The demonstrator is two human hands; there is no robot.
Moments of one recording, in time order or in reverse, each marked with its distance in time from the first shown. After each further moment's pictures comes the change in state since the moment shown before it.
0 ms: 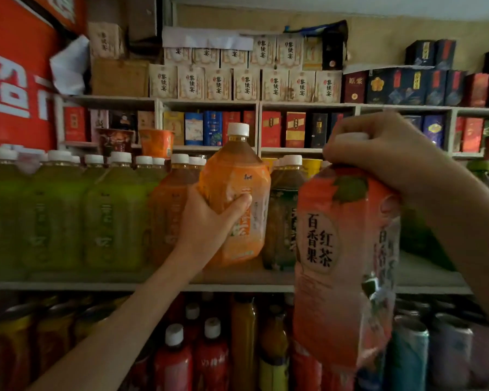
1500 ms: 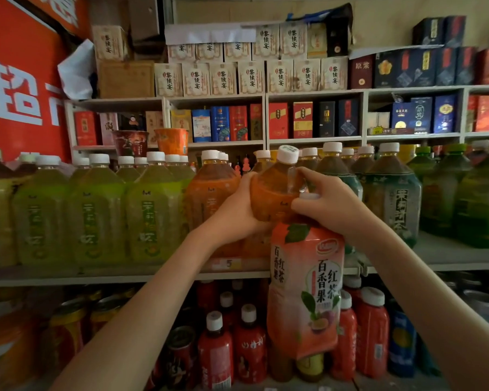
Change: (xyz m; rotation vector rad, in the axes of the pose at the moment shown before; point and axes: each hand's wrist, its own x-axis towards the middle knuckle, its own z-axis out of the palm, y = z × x) left_hand 0.024 -0.007 -0.029 0.274 -0.559 0.100; right_hand 0.001 0.049 0.106 0.007 -0.052 0.128
